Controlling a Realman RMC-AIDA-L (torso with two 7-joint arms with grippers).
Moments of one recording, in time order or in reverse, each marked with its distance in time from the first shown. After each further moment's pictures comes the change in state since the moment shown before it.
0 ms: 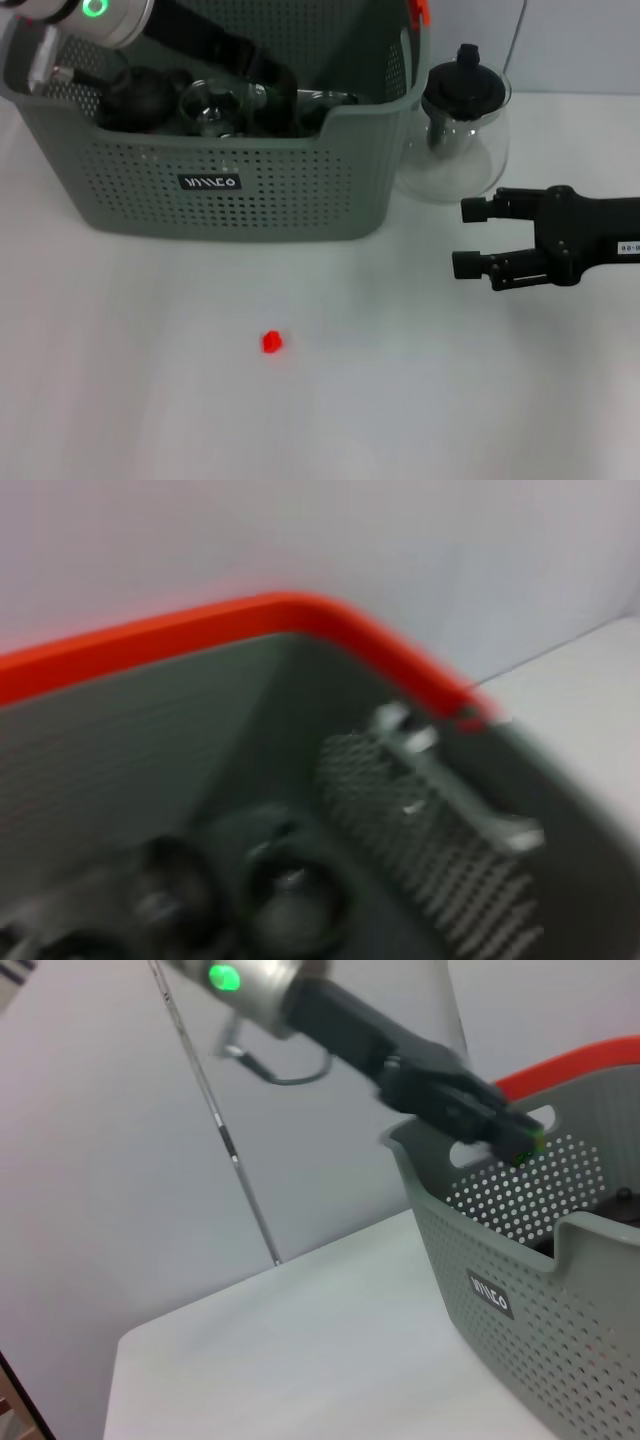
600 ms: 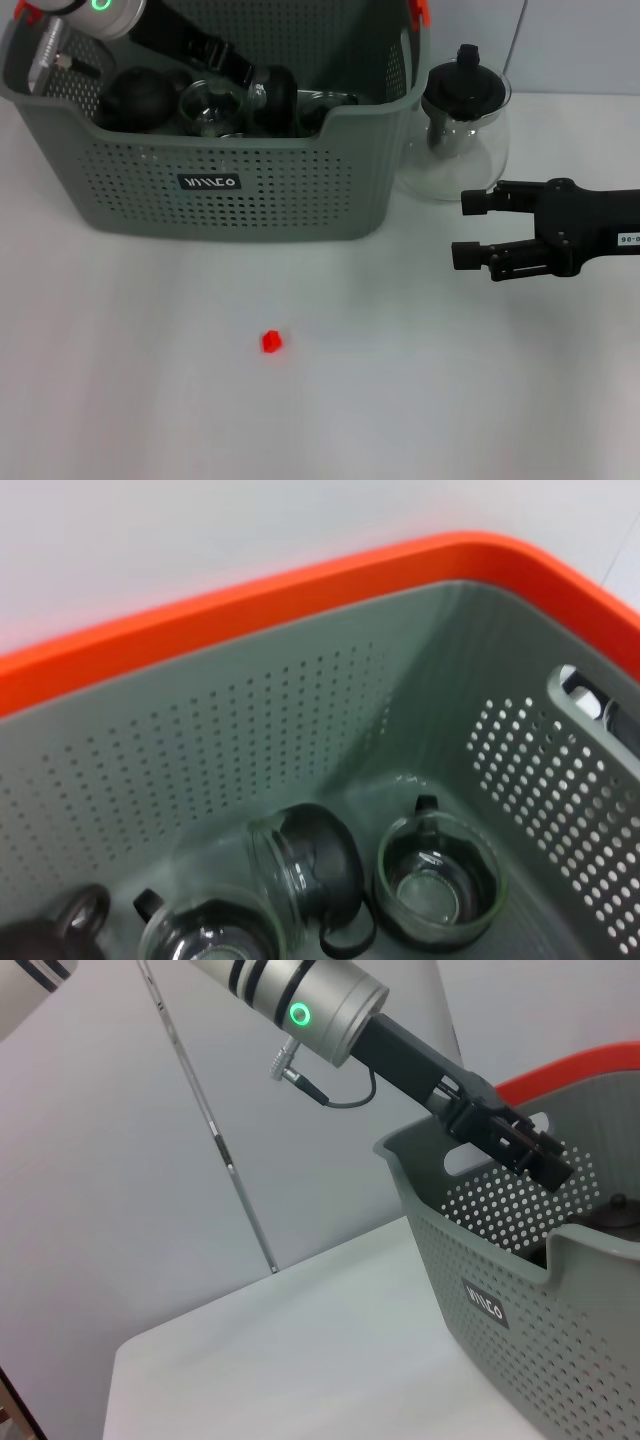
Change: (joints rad) left arm -0.098 0.039 -0.015 -0.248 0.162 -0.151 -0.006; right arm 0.008 -0.001 0.009 -0.003 0.001 -0.001 0.021
